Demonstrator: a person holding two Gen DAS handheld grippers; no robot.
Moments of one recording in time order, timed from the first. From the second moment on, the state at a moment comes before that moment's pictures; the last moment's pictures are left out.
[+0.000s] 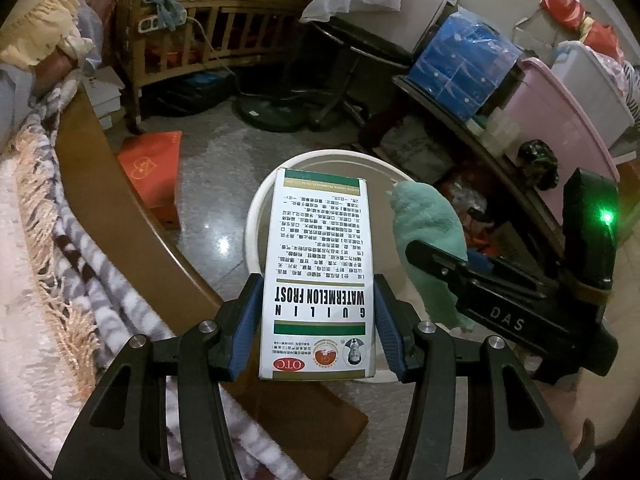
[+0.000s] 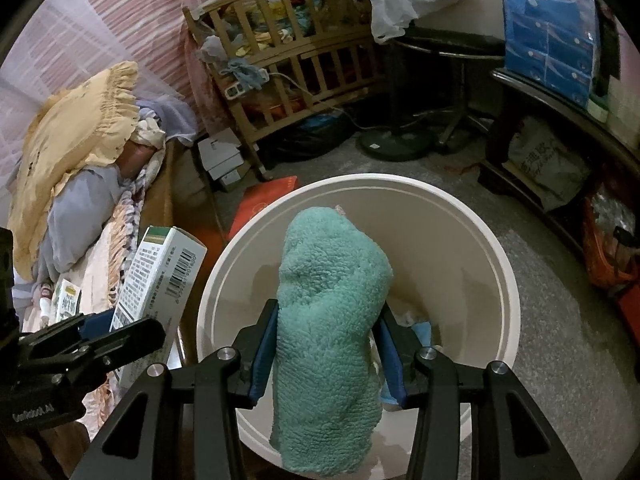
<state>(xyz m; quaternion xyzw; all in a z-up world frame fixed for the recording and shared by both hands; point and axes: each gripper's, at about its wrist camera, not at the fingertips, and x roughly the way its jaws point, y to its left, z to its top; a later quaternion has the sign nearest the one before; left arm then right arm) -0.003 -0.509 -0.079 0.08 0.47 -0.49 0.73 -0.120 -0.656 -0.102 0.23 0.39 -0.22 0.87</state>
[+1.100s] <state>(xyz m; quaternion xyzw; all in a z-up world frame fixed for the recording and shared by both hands) 0.036 -0.362 -0.066 0.07 0.45 -0.36 0.81 -0.065 -0.565 -0.082 0.20 0.39 -0.14 0.89</state>
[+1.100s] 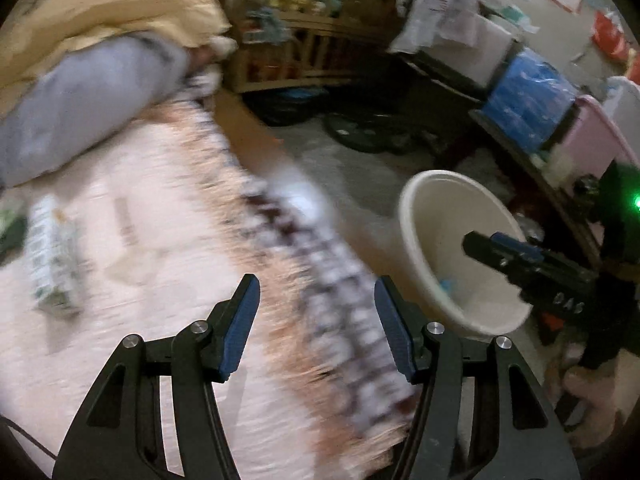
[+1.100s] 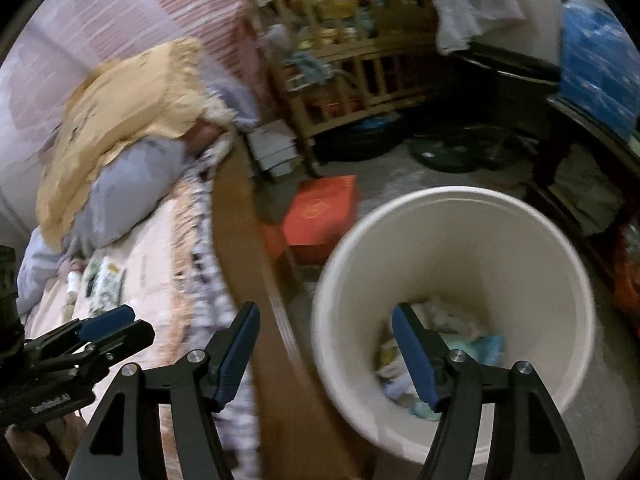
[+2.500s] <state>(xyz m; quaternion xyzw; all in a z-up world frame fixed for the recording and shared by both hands) 0.266 0.038 -0.127 -0.02 0.46 -0.05 0.89 0.211 -0.322 -0.137 0.12 0.49 0.05 0.86</state>
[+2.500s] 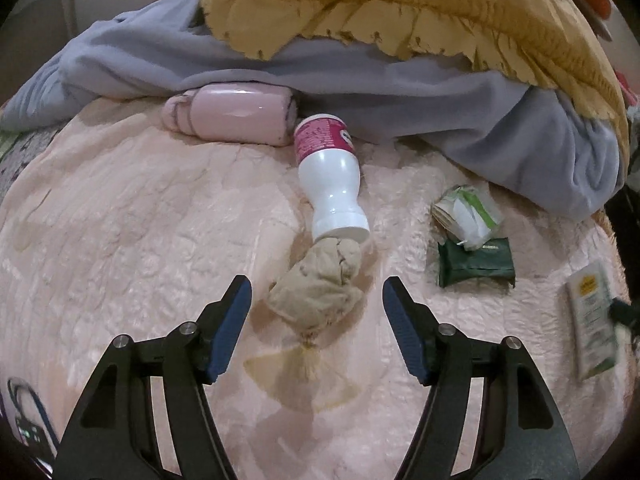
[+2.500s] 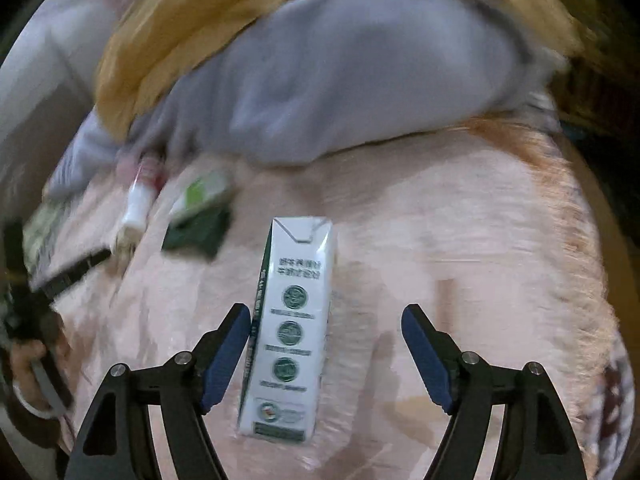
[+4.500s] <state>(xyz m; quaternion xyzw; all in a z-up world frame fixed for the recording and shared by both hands) 0.069 -0.183 -0.056 0.04 0.43 -0.25 0.87 0.008 -0.386 -0.077 0.11 0.41 0.03 0.90</state>
